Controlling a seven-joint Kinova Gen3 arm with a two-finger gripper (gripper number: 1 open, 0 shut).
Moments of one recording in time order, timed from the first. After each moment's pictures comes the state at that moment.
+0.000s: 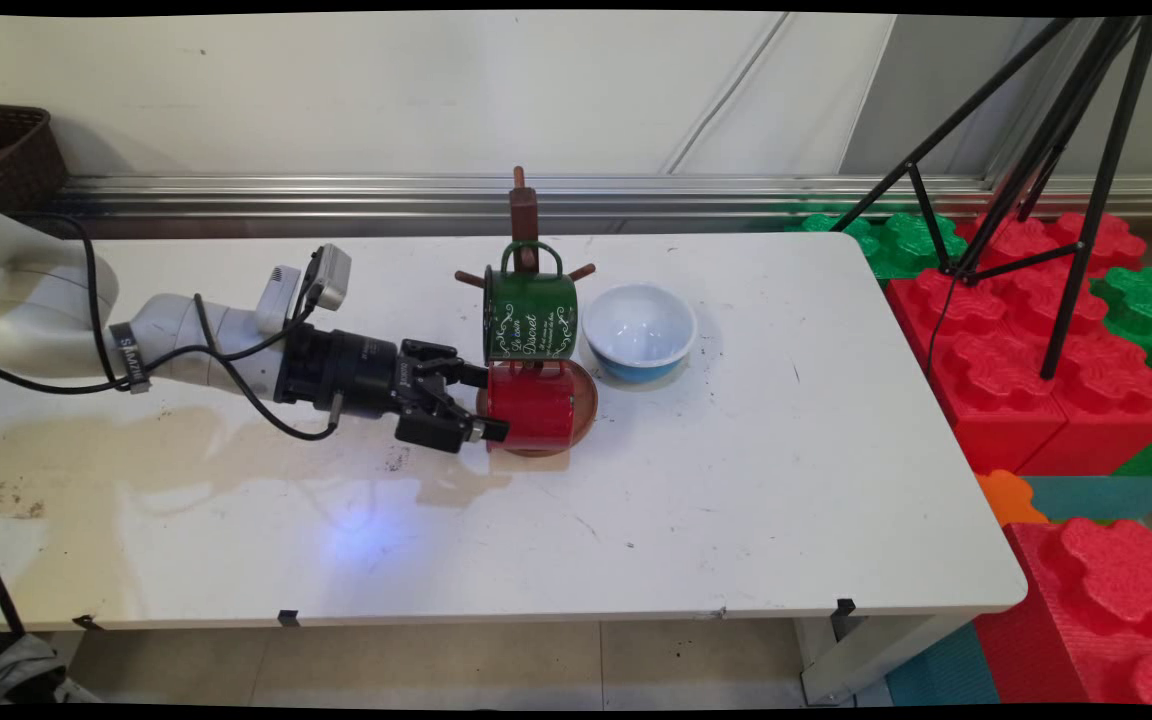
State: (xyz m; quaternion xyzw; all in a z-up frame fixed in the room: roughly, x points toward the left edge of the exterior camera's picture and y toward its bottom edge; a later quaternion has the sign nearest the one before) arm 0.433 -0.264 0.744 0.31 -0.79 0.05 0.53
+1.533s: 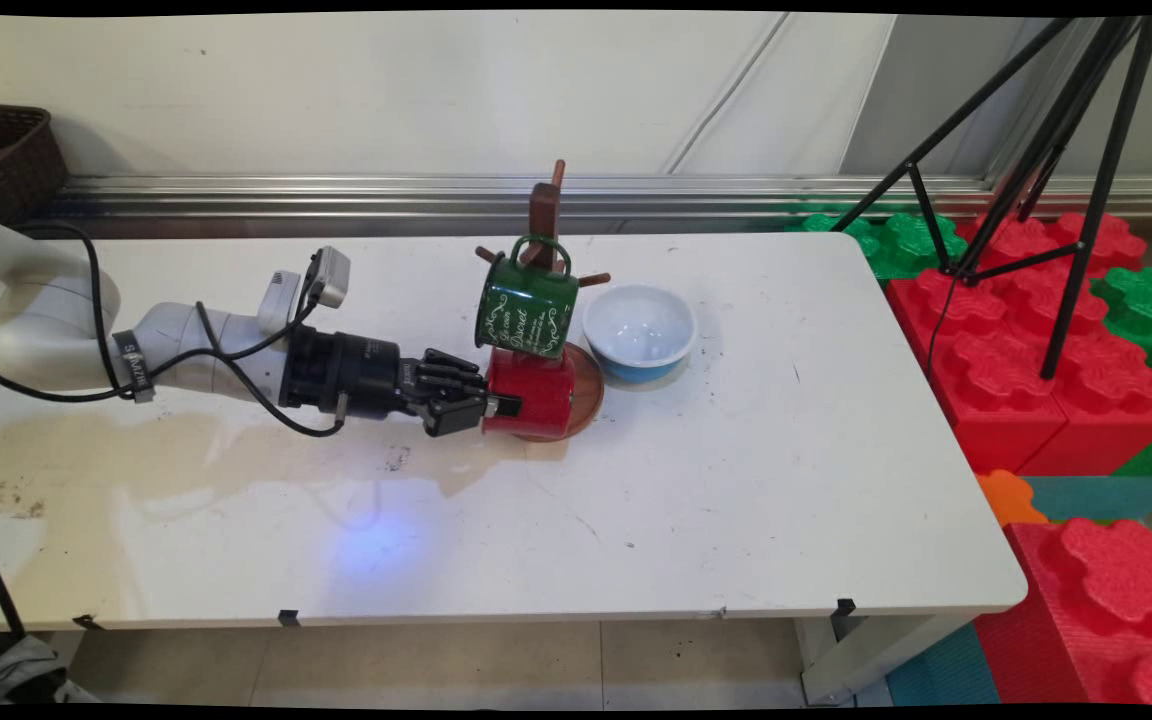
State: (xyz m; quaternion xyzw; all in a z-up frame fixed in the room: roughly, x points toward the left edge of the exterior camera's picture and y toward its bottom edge) arm 0.431 -0.261 0.739 0.34 -0.77 0.04 0.54
